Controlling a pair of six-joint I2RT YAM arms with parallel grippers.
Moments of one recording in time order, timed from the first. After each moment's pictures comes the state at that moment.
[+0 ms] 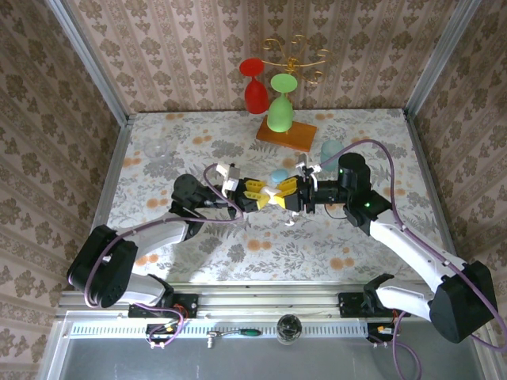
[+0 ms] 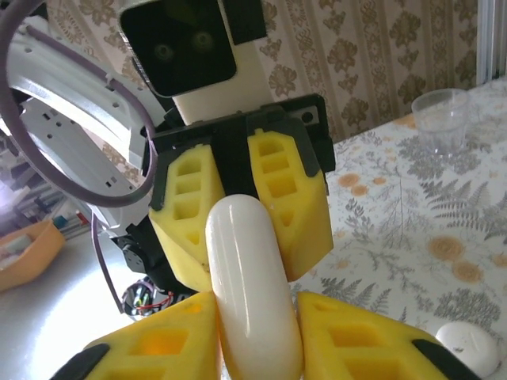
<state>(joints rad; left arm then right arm) -0.63 1.38 0.60 1.10 1.06 -0.38 0.43 1.13 0.79 0.12 -0.98 0.13</state>
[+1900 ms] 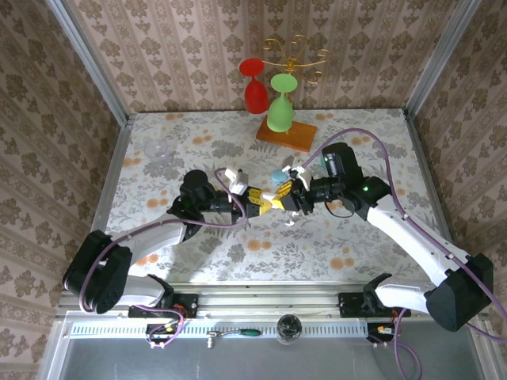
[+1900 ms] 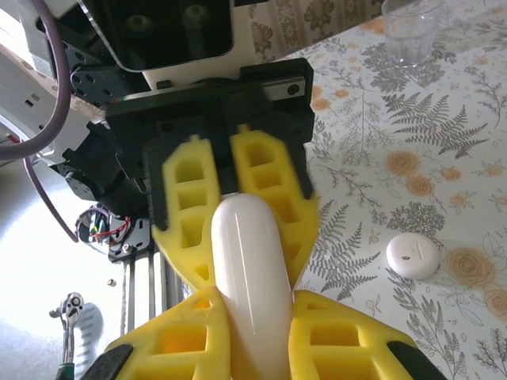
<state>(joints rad) -0.64 1.34 0.61 0.71 1.04 -0.19 0.49 1.21 1.04 -0.47 -0.79 -0.21</state>
